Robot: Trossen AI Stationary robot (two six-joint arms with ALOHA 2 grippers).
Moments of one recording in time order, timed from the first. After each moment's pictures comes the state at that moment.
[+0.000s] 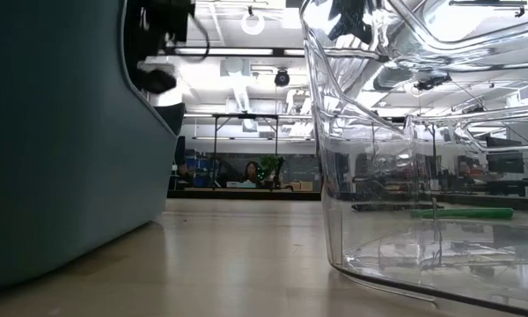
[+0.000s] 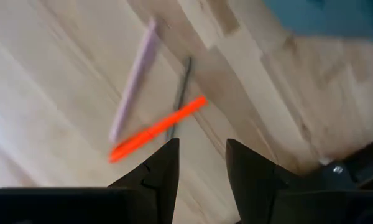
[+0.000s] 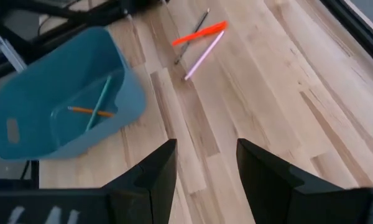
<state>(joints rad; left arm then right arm) 0.44 1.37 1.11 -1.29 0.10 0.93 -0.16 1.37 1.43 -0.83 -0.11 0.29</state>
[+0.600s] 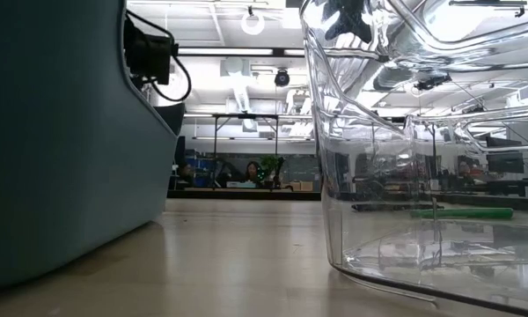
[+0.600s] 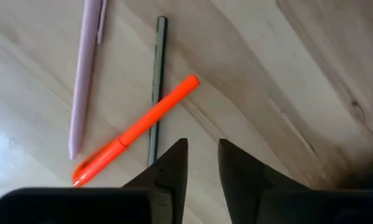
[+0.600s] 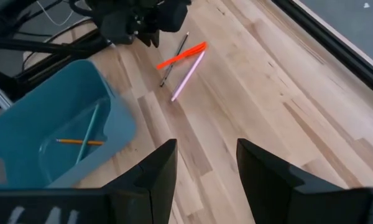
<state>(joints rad) 0.47 1.33 0.79 -1.02 0.07 1.09 -0.16 1.37 1.43 -0.79 -0.02 0.36</state>
